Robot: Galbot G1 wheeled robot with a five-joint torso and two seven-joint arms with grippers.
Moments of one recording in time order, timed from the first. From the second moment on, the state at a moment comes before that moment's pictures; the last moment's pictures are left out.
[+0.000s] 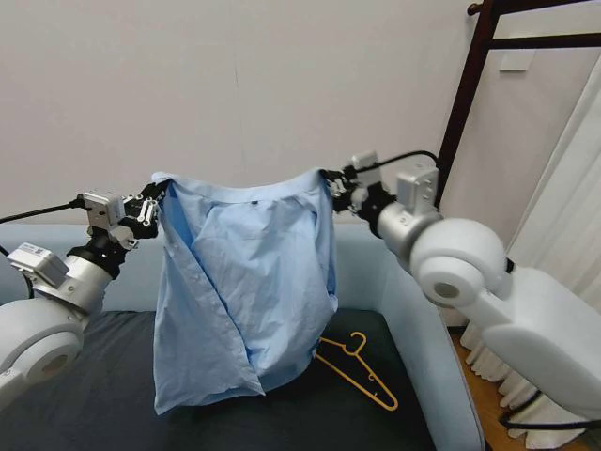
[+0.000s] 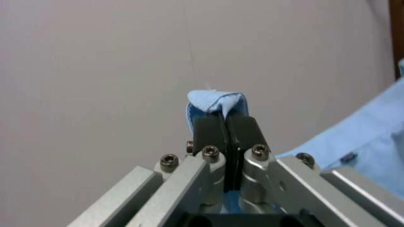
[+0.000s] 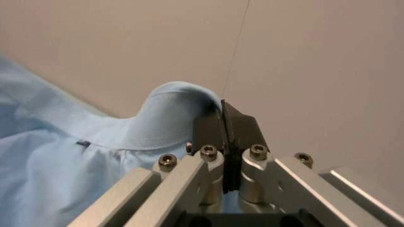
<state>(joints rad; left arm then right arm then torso) 0.97 -0.30 -0.38 -2.04 -1.00 -0.22 -0.30 0.07 1.03 -0.39 1.92 1.06 -0.59 0.52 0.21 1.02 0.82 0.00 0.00</state>
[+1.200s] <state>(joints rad) 0.62 -0.08 -0.35 -2.13 -1.03 -0.13 -0.42 0.56 0.90 -0.41 2.01 1.42 -0.72 0.73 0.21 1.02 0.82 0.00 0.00</state>
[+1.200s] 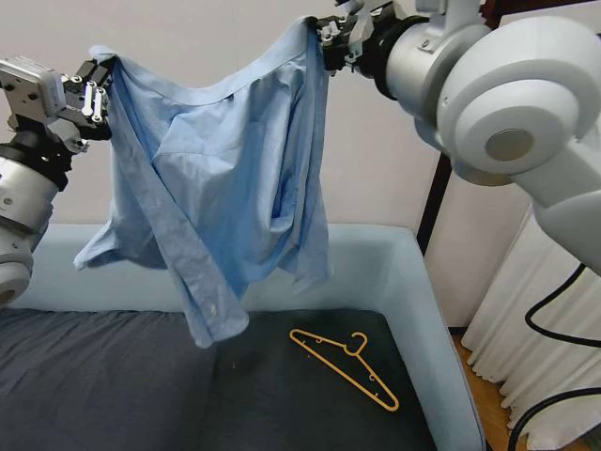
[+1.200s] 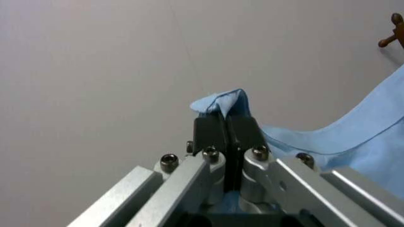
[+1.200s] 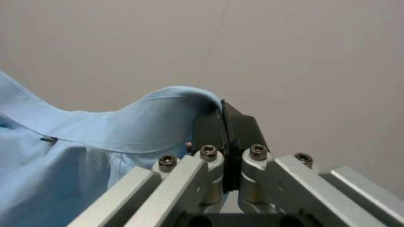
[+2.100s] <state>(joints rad) 0.75 -0.57 0.05 -1.69 -0.73 -0.28 -0.25 -0.37 1.14 -0.42 1.87 1.01 -0.63 0.78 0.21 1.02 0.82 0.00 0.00</state>
